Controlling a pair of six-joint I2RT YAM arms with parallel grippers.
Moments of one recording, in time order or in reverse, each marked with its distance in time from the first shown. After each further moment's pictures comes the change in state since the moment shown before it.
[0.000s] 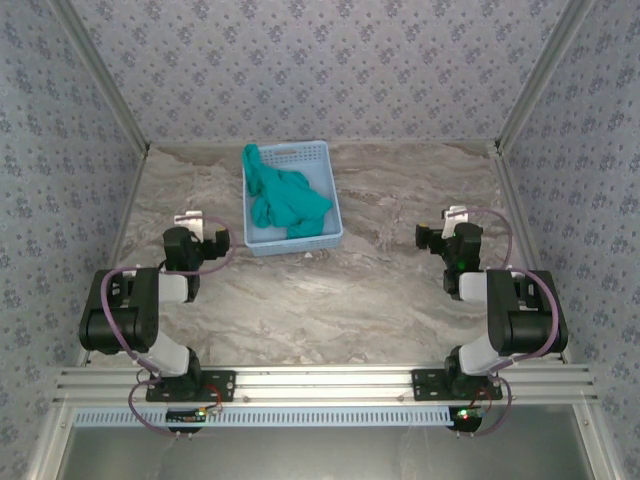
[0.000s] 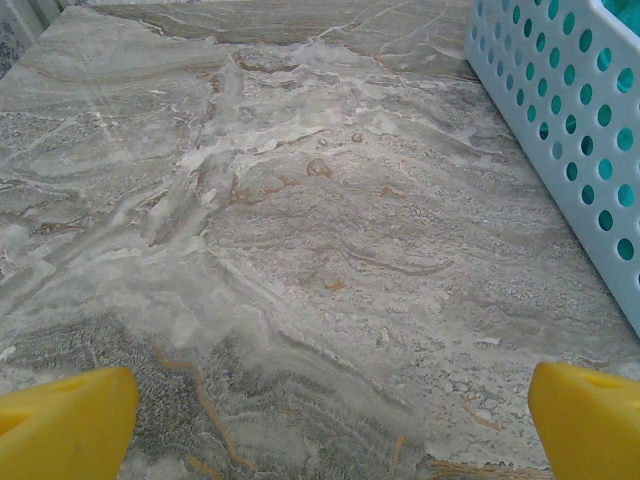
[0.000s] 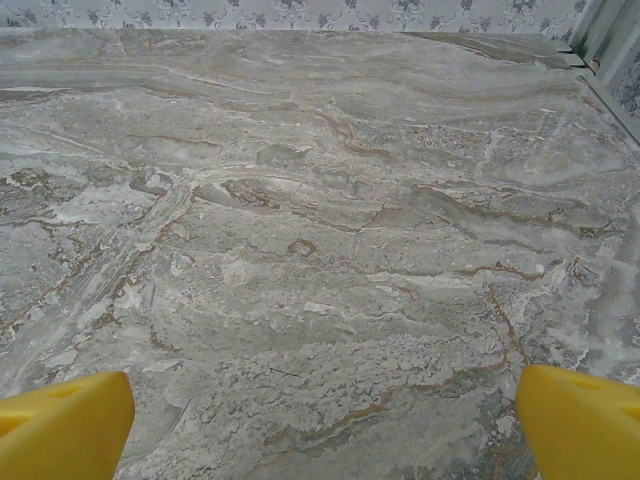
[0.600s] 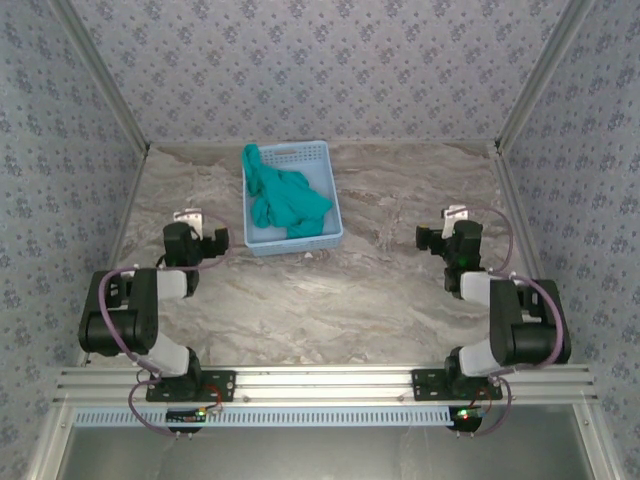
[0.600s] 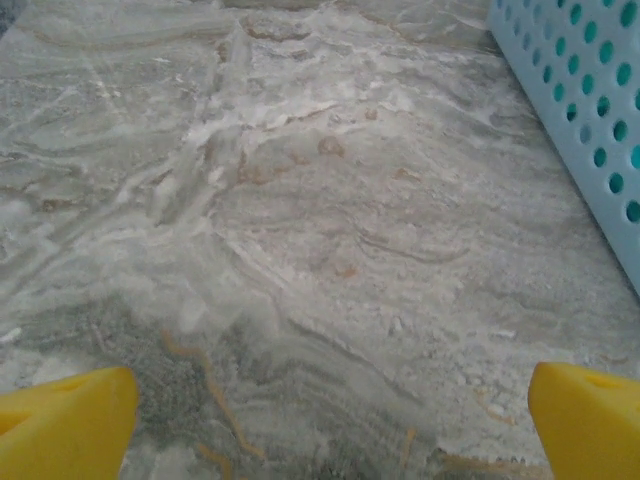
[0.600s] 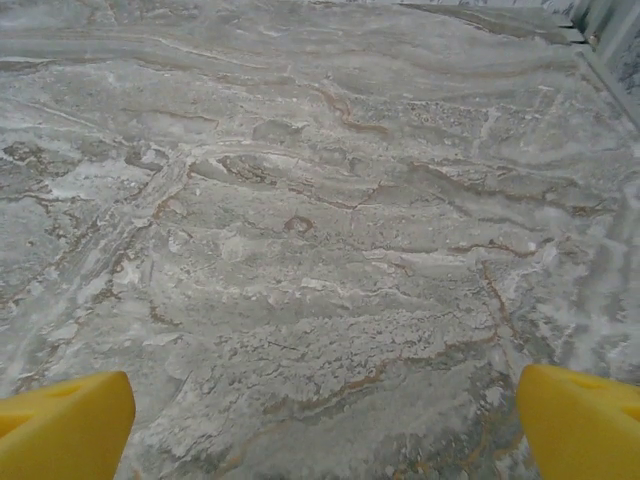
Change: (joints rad) left arm -0.003 -0.043 0.101 -0.237 -0.027 -0.029; right arm 0.045 -0.119 0.048 -0.222 0.046 -0.007
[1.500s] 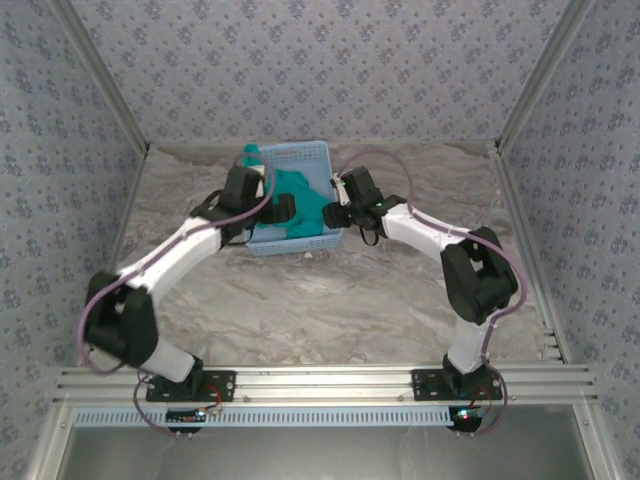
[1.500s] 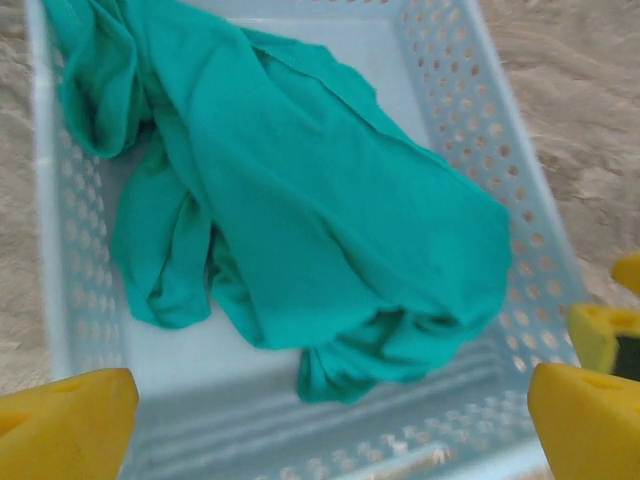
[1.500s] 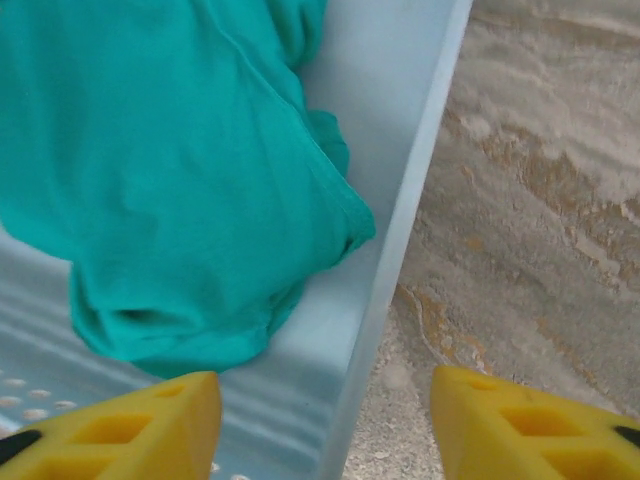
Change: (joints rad) left arm -0.480 0.077 0.701 -0.868 -0.023 -0.415; right arm 0.556 0.457 0.866 -0.783 -0.036 0.248
